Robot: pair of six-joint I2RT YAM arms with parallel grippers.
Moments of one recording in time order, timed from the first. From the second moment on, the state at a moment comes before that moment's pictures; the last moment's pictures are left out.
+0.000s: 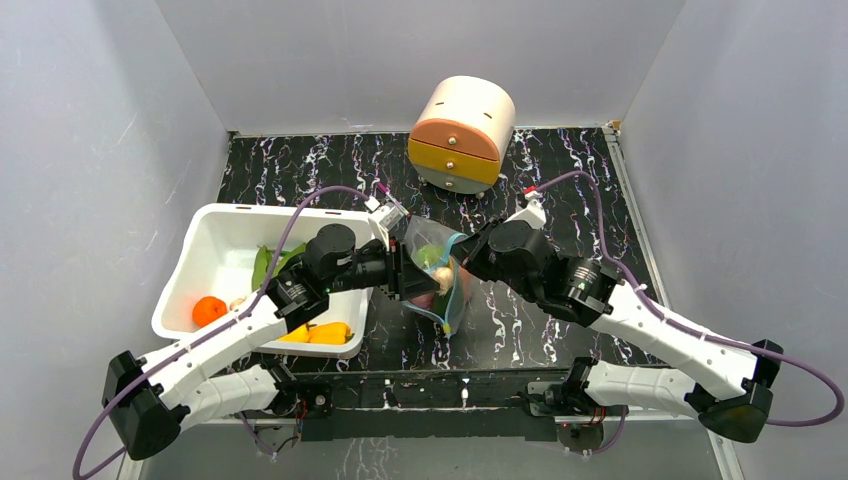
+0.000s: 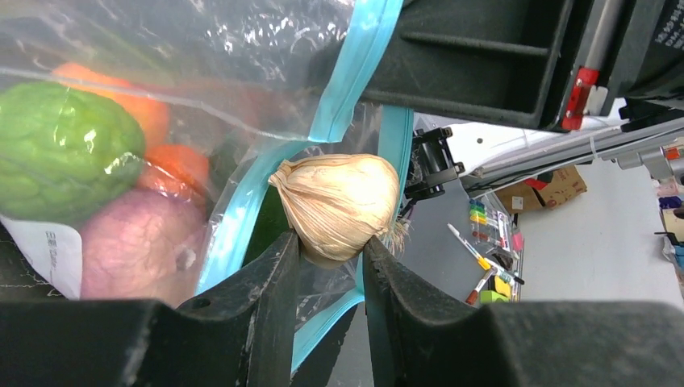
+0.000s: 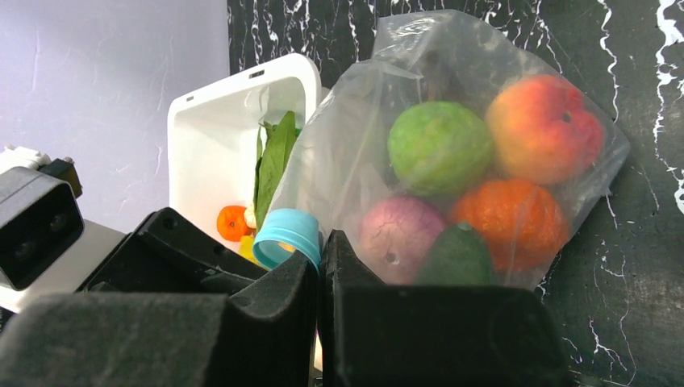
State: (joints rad) left arm -0.83 1.01 0.77 -0.07 0.43 -0.64; right arm 0.99 1.01 1.07 -0.57 0.40 1.19
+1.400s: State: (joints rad) left arm -0.86 1.04 0.82 -0.11 0.42 -0.61; right arm 0.99 0.84 0.98 -0.60 0.45 1.21
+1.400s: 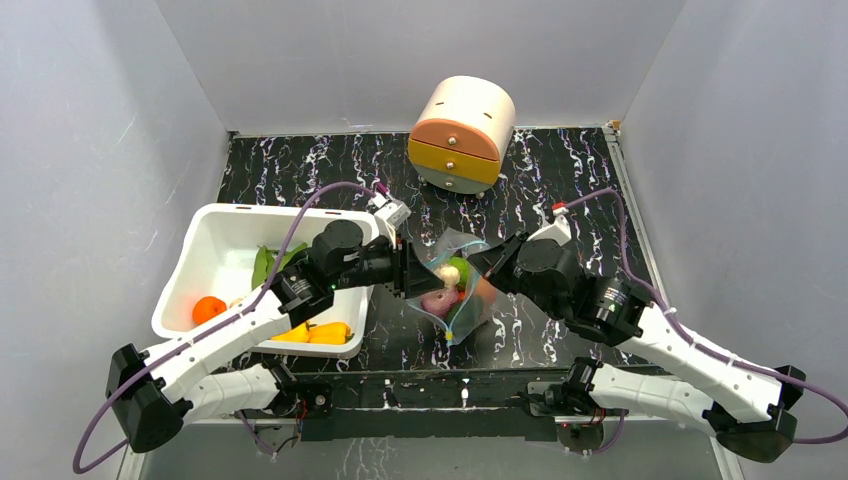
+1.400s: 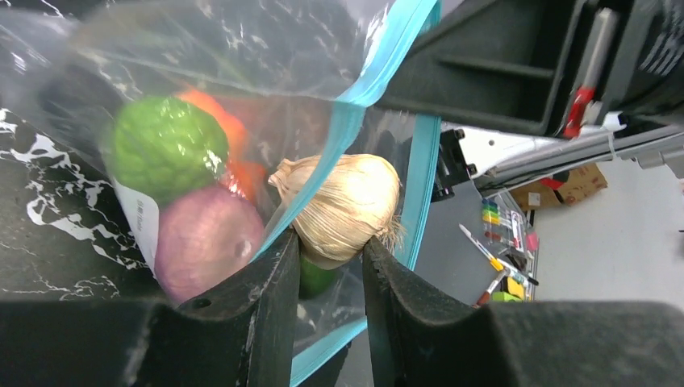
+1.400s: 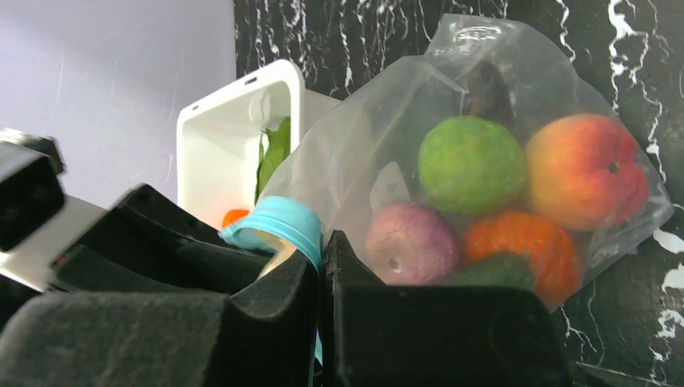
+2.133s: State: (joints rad) left arm -0.87 1.02 0.93 -0.21 0.31 -0.66; right arm 0.99 0.85 0.93 -0.55 0.50 1.39
